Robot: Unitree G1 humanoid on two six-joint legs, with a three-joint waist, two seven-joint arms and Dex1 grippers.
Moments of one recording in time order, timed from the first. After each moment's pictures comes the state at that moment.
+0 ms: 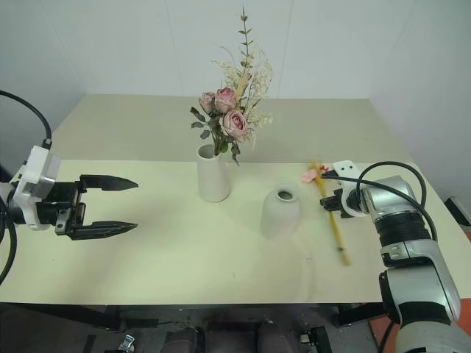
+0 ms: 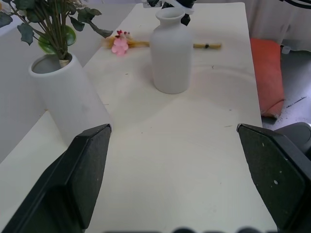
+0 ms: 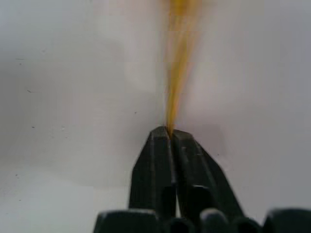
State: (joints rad) left arm -0.31 1.04 0.33 -0.22 -0.67 0.50 -1.37; right arm -0.89 -0.72 0.17 0.52 0.16 1.09 0.67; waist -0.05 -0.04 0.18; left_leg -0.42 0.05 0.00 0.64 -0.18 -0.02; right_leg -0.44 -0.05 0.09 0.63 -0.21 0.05
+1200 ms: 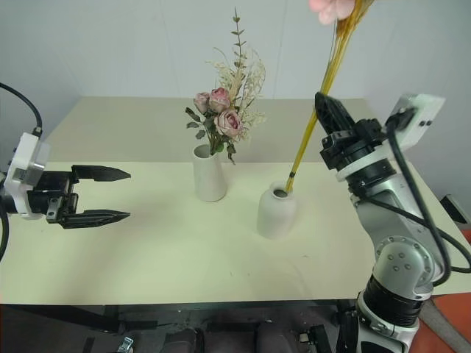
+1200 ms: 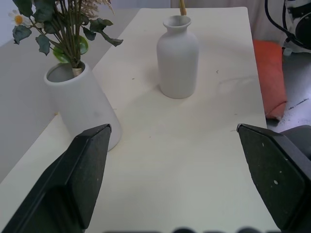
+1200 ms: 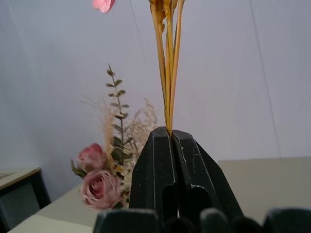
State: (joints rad) left arm -0.38 1.07 0.30 -0.11 -0.67 0.48 -1.41; right arm -0.53 -0.33 -0.41 -0.56 0.87 0.69 0.16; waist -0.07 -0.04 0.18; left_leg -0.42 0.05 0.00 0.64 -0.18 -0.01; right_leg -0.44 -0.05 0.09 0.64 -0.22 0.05
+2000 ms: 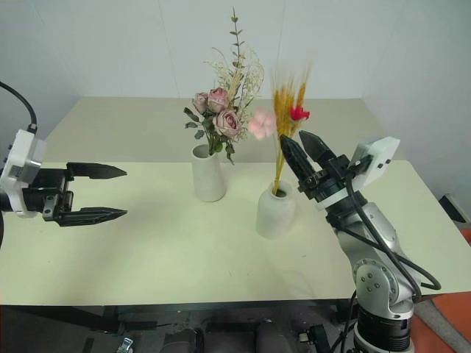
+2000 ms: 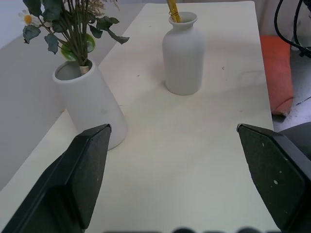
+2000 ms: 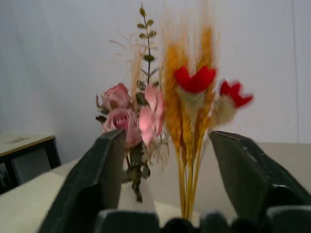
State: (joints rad) left arm -0.38 1.10 0.31 -0.11 -0.67 0.48 -1.39; right arm -0.28 -0.35 -0.24 -0.60 0.76 0.48 0.31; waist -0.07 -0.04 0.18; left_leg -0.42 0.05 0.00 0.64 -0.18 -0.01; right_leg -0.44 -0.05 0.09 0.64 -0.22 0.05
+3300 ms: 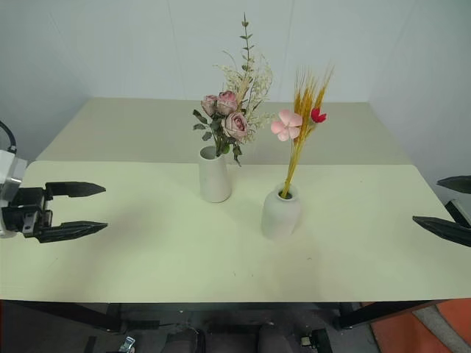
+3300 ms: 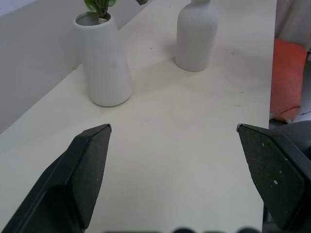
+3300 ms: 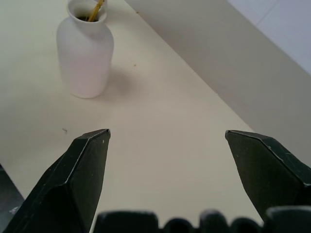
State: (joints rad) left arm -0.18 1.13 0.45 -0.08 -0.67 0.50 -1.44; right arm 0.14 -1.20 -0.89 -0.09 0.53 0.42 1.36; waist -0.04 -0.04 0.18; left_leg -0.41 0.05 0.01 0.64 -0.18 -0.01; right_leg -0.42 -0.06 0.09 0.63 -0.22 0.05
